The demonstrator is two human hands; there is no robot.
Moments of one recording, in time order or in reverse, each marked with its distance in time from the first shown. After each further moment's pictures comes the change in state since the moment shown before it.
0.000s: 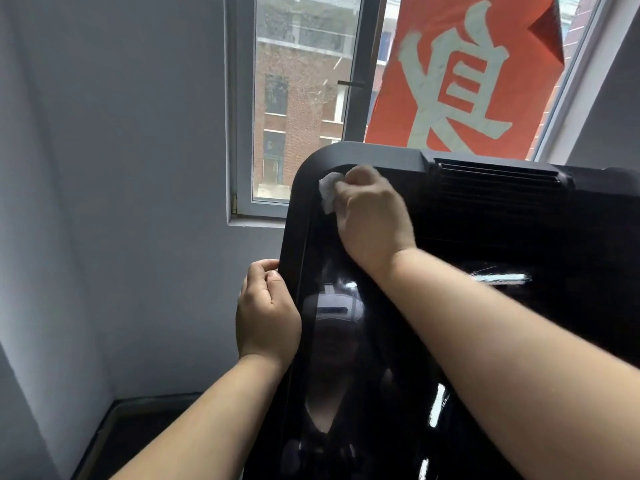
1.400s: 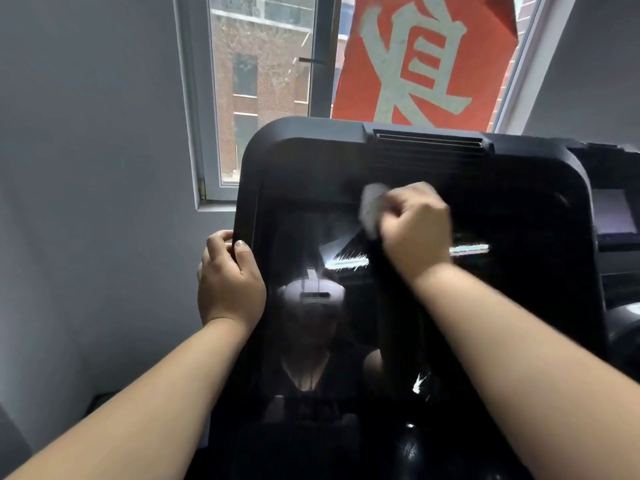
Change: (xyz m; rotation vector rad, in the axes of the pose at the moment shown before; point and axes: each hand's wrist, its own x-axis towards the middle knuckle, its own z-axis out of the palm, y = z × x) left_hand -0.011 0.003 0.004 0.179 0.025 0.111; right_hand -0.081 0.065 -0.065 0.062 0.083 0.433
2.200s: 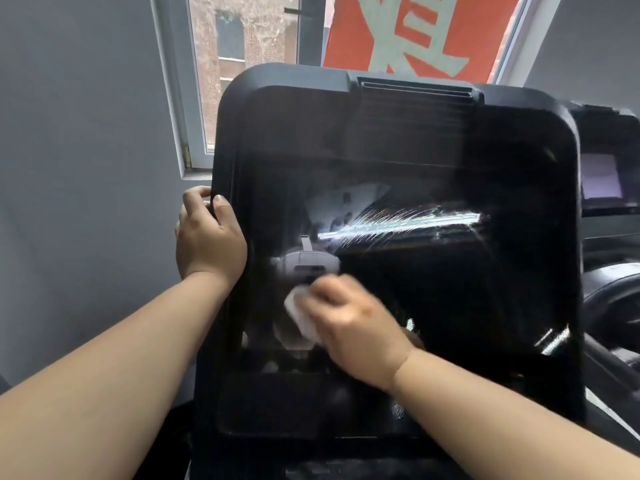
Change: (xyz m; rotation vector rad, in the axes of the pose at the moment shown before) left_hand -0.001 0.002 -0.002 0.051 -0.018 -0.013; right_hand -0.146 -0.016 -0.010 0.054 -0.404 -0.540
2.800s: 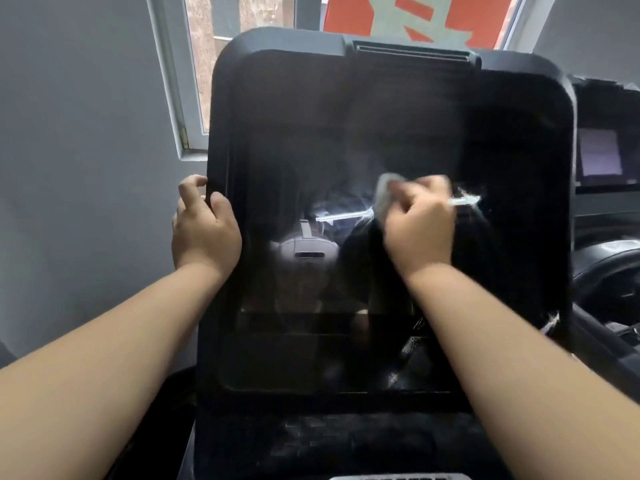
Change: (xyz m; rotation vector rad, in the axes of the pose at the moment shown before) left_hand -0.025 -0.017 -0.012 0.032 -0.095 -0.008; right_hand 0.021 0.055 -0.037 -0.010 0.400 0.761
